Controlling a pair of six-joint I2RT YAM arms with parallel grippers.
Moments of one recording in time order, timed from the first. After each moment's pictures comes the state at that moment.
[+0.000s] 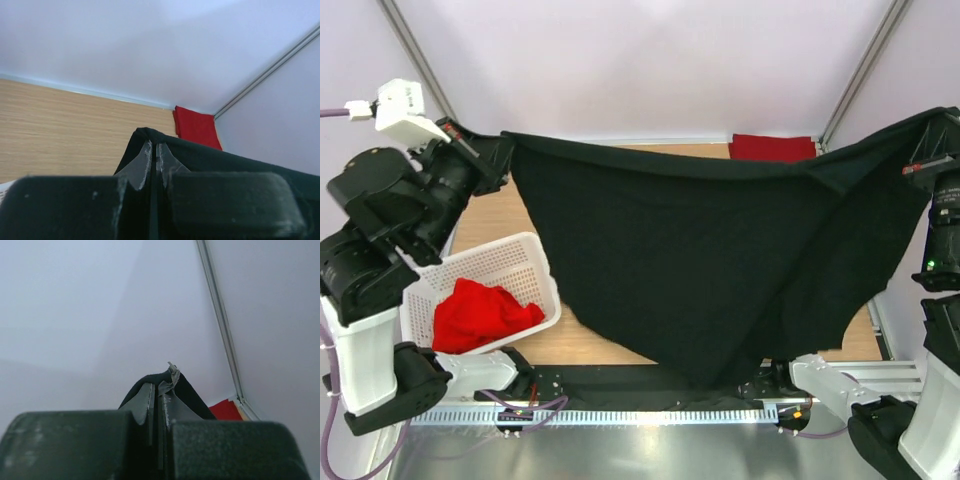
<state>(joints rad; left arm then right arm) -0.76 1.18 2.22 -1.02 -0.56 -0.50 0.22 0.96 2.01 -0.64 0.51 0.23</state>
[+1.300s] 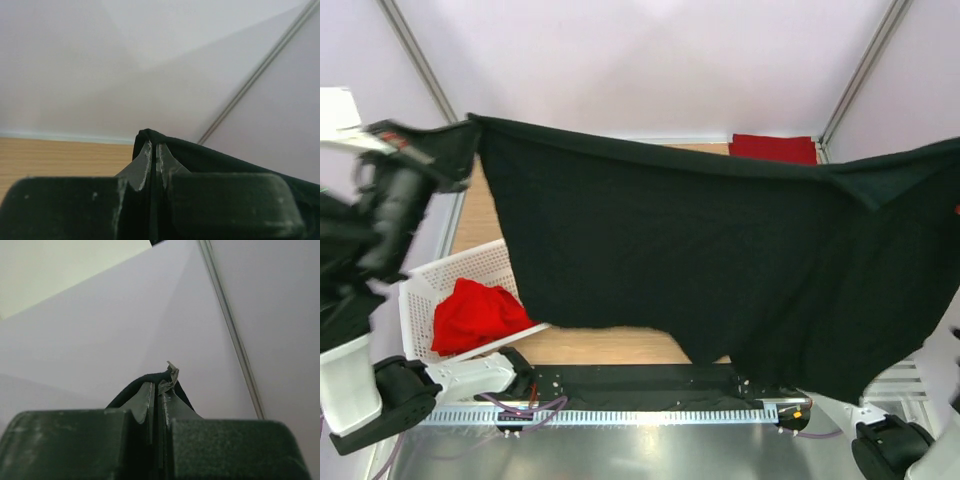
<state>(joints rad) -0.77 1.10 2.20 -0.81 -0.48 -0.36 0.24 0.84 2.04 -0.53 0.44 0.18</state>
